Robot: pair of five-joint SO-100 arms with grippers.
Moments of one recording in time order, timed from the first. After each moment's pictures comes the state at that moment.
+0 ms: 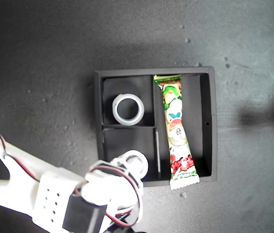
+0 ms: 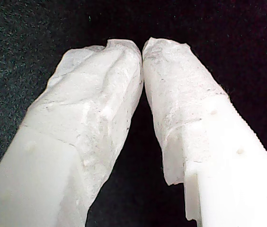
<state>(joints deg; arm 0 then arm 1) 19.2 42.1 12.5 104.0 -60.0 6.3 191.7 178.3 76.7 83.6</state>
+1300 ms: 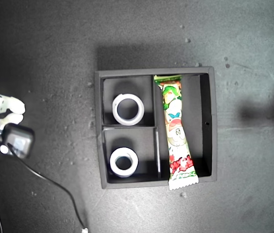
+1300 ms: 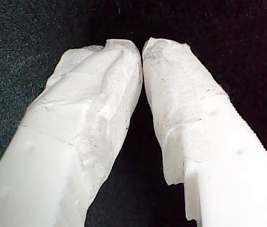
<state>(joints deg) 1.0 177.3 170.5 68.3 -78.8 9.8 191.7 178.3 76.7 83.7</state>
